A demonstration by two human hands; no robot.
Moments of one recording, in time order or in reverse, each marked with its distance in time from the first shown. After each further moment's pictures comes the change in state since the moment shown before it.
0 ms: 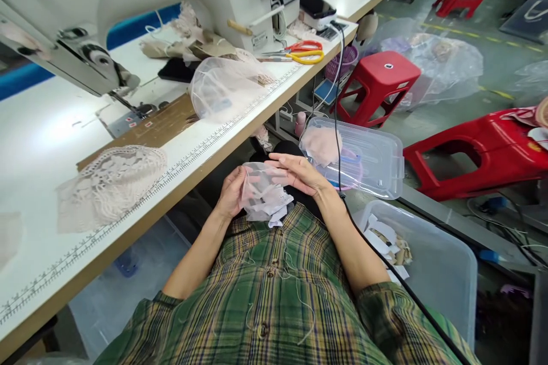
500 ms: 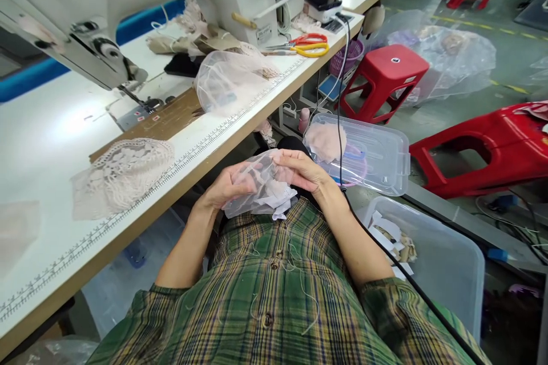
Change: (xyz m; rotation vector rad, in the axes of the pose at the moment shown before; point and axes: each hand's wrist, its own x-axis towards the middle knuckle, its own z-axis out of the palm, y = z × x) left_hand -0.013 0.038 -0.020 0.293 -0.390 -0.035; right_hand -0.010 -0.008 0.027 0.089 -0.084 0.053
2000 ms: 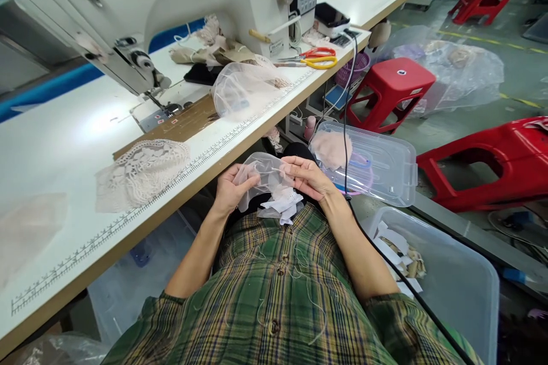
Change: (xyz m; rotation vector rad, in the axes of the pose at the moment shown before) left_hand -0.003 -0.019 0.007 0.255 0.445 0.394; right_hand 0.001 0.016 -0.017 -0.067 0.108 -0.081
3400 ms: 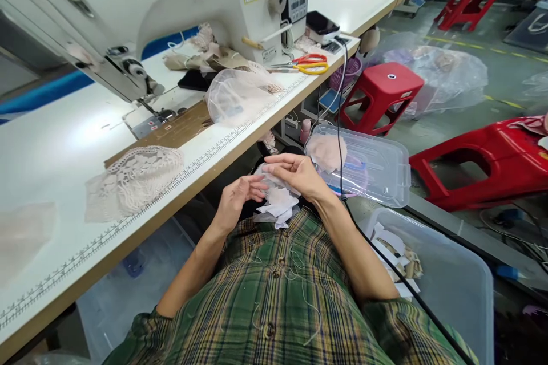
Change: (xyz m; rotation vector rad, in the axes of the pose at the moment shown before) left_hand -0.021 0.030 0.020 -0.182 -0.127 -0.189; right_hand -0.011 -0.020 0.038 -0.386 0.050 -0.210
